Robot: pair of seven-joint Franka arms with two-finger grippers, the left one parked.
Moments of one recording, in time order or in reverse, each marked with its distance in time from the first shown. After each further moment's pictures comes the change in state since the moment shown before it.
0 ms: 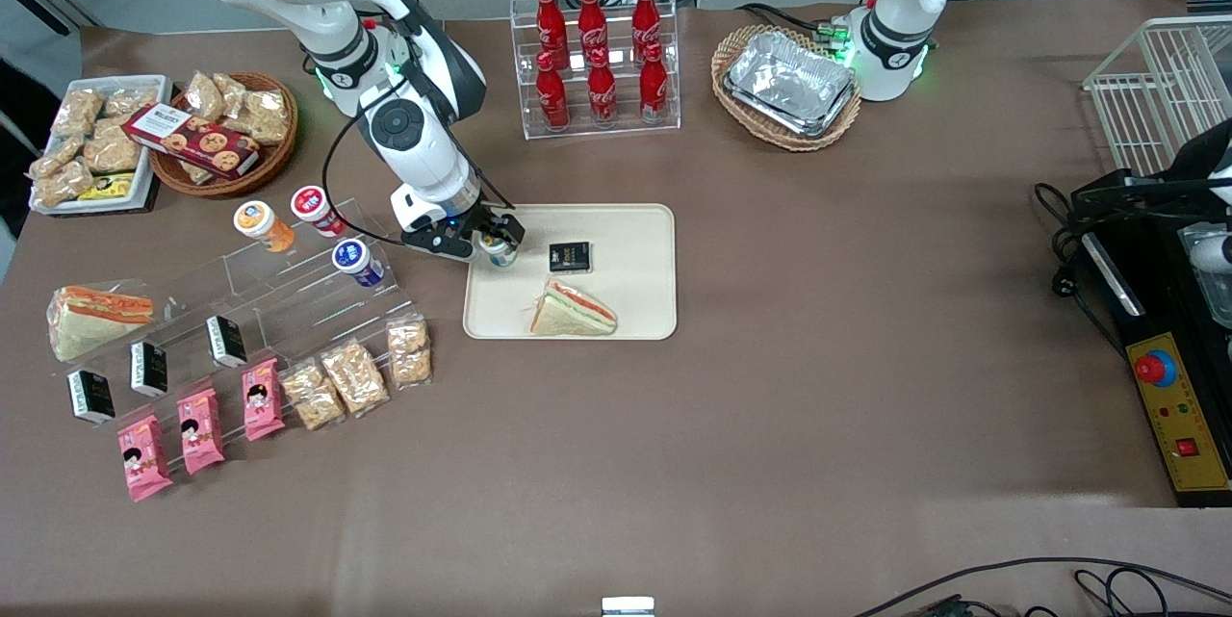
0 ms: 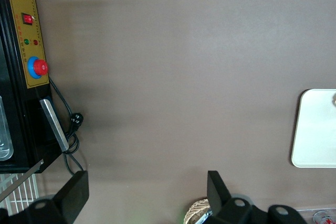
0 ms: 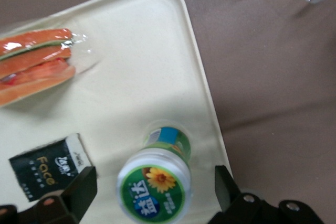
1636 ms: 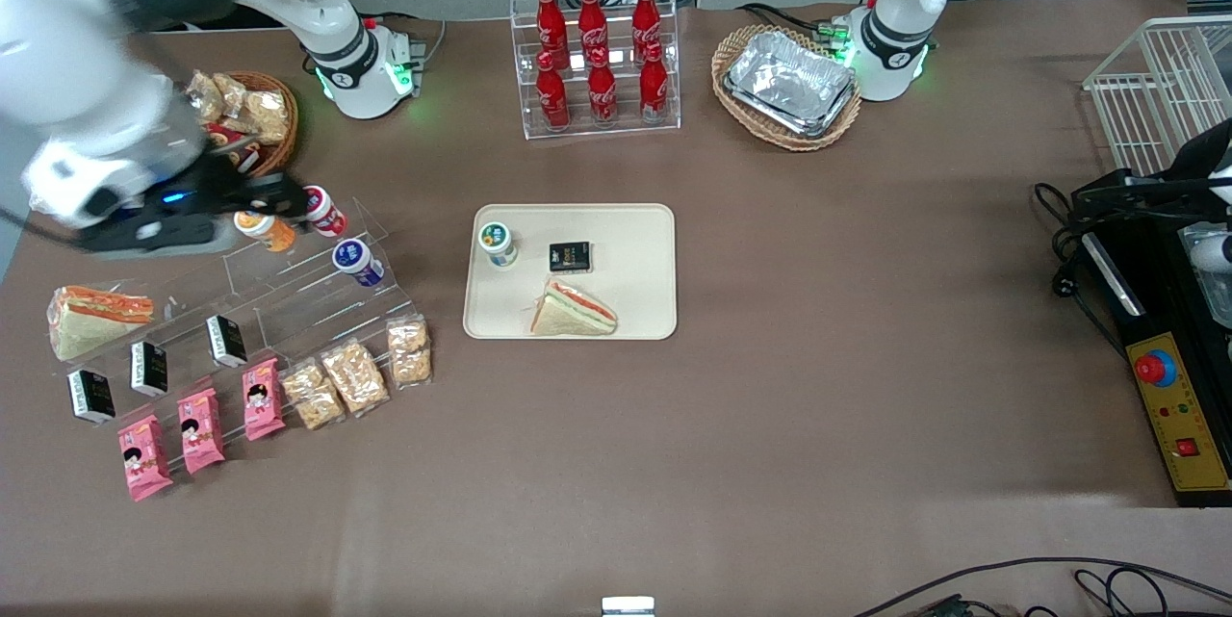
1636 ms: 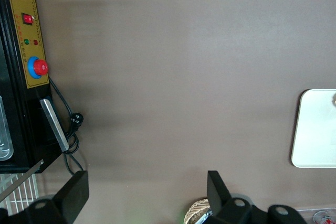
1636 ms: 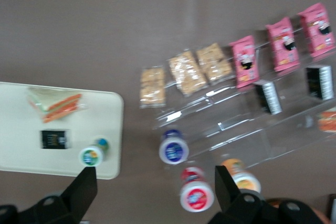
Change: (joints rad) arm -0.141 -0.164 -0.280 0.863 -0.088 -1.118 -0.711
